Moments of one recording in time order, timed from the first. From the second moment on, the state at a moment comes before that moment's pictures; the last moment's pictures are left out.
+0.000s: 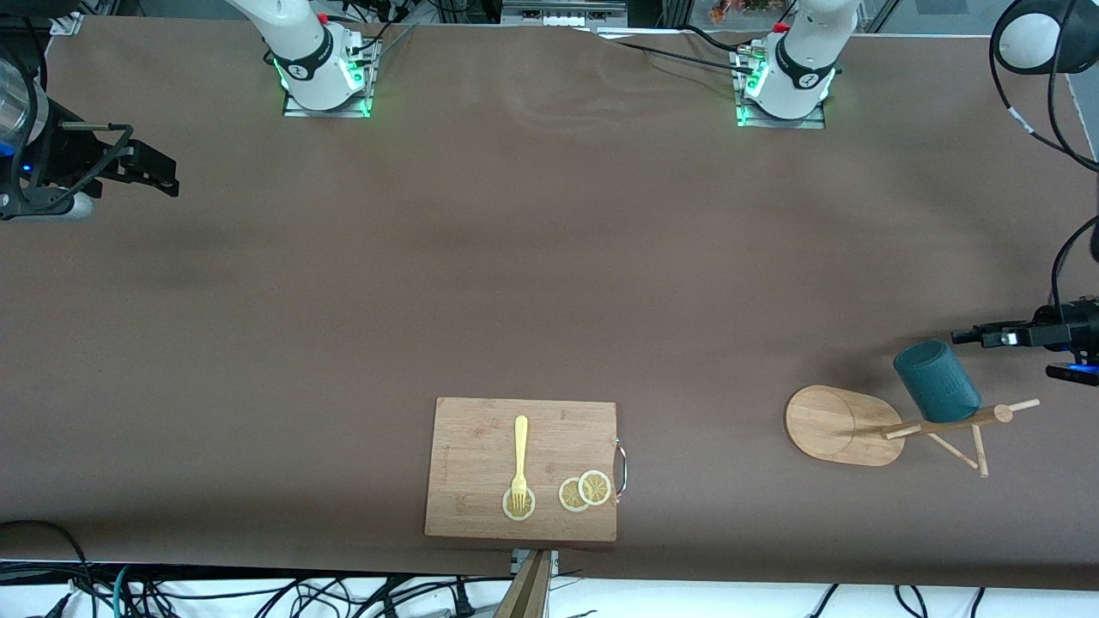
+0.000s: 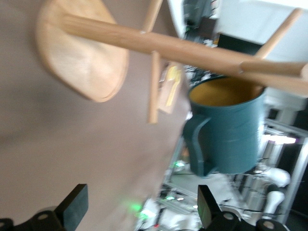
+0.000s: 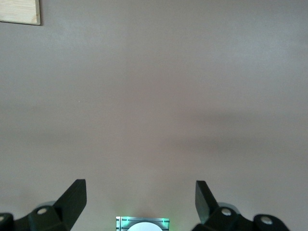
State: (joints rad) left arm 0.71 0.95 -0.10 -1.17 -0.88 1.31 0.41; right arm 0.15 0.01 -0.10 -1.60 -0.04 1.48 0.00
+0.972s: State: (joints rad) left arm 0.33 0.60 -0.13 -1.07 0.03 1.38 0.33; right arm 0.14 0.01 -0.11 -1.60 -0.04 1.48 0.00
